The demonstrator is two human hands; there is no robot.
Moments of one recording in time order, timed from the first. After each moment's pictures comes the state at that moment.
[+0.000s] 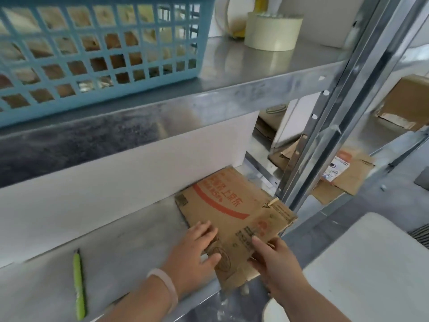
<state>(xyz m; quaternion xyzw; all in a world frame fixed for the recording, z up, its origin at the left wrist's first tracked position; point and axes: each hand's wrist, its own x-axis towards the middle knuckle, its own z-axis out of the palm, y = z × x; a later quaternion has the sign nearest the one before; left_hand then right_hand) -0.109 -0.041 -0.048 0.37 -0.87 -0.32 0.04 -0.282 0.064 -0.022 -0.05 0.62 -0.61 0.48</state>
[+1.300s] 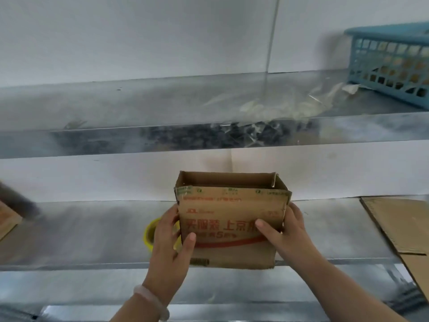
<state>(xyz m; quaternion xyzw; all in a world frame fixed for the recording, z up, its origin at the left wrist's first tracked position) 0.337 0.039 0.003 0.55 -0.59 -0.25 0.54 0.084 -0.003 0.019 -0.59 0.58 -0.39 0.41</state>
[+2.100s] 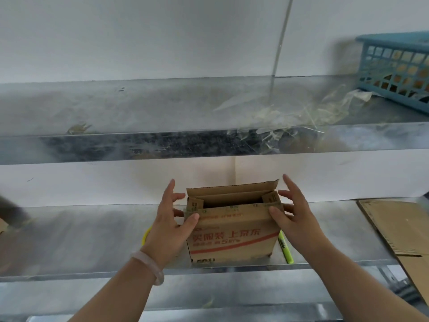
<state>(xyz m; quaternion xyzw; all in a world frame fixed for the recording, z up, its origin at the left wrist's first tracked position) 0.367 -0.018 0.028 0.60 -0.61 -0.31 0.42 0.076 -0.034 0.026 -0.60 0.56 -0.43 0.37</state>
